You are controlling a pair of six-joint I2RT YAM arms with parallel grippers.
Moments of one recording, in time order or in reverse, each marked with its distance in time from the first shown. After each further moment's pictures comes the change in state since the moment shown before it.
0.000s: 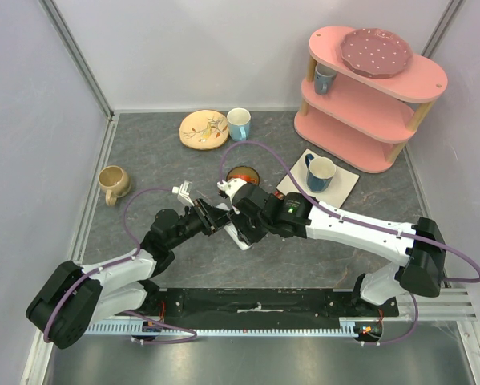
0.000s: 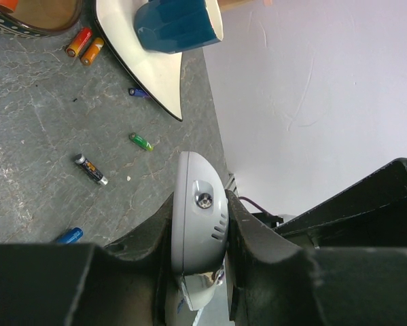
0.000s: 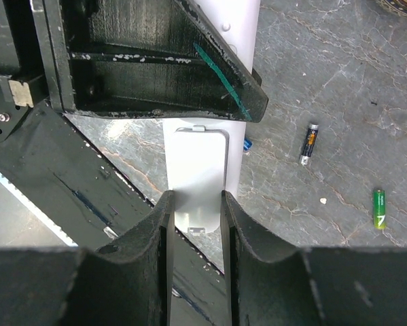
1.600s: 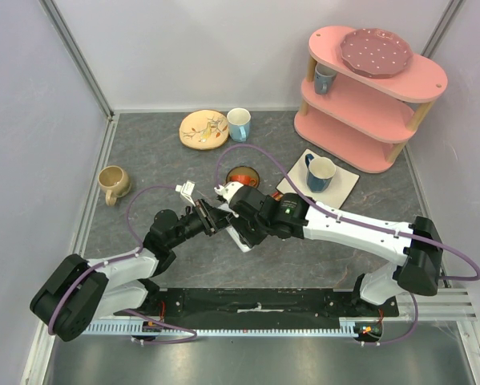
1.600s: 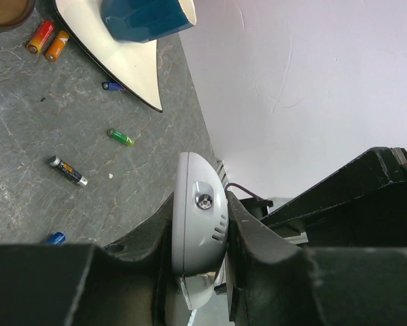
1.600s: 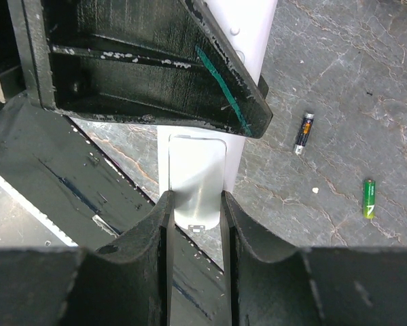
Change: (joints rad) left arm 0.000 0.057 -0.011 0.142 0.085 0.000; right arm 0.013 0.019 0.026 -0.059 0.026 -0.028
